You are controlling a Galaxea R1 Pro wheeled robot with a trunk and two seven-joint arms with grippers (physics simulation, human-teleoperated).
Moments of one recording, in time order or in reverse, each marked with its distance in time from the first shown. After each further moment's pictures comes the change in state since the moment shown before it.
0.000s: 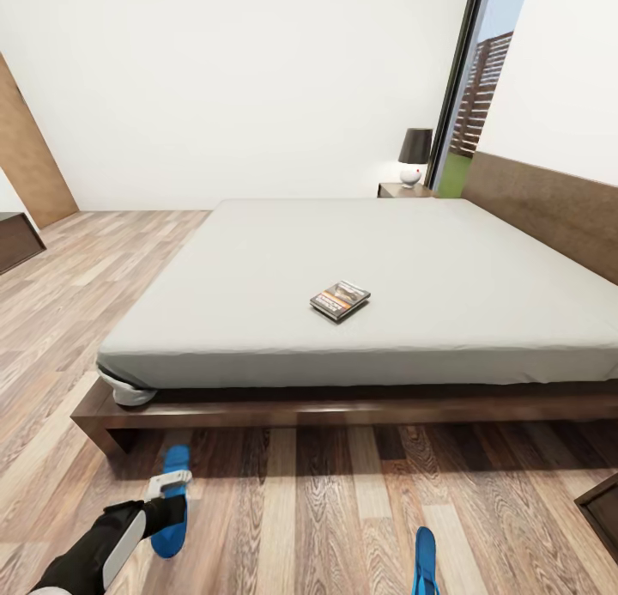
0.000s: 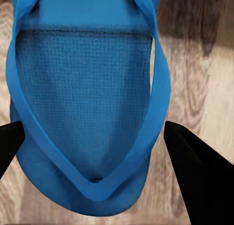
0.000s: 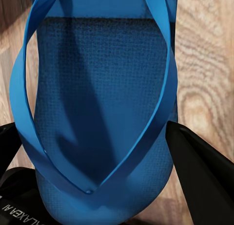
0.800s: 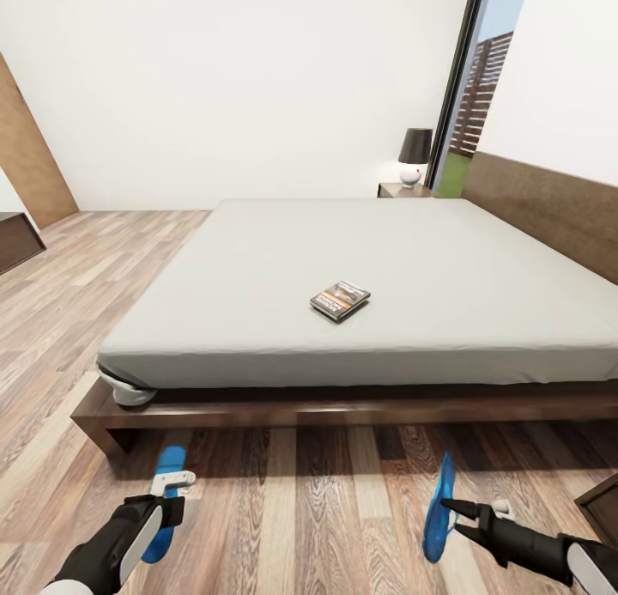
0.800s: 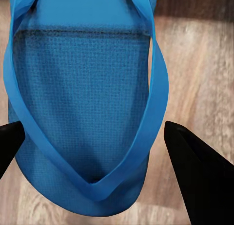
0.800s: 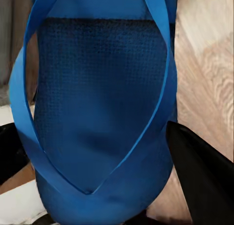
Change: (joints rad) left arm -0.012 -0.042 -0.030 -0.022 -0.086 0.062 0.213; right arm -0.004 -0.166 -0.023 -0.501 -0.298 0.778 0.021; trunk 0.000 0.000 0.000
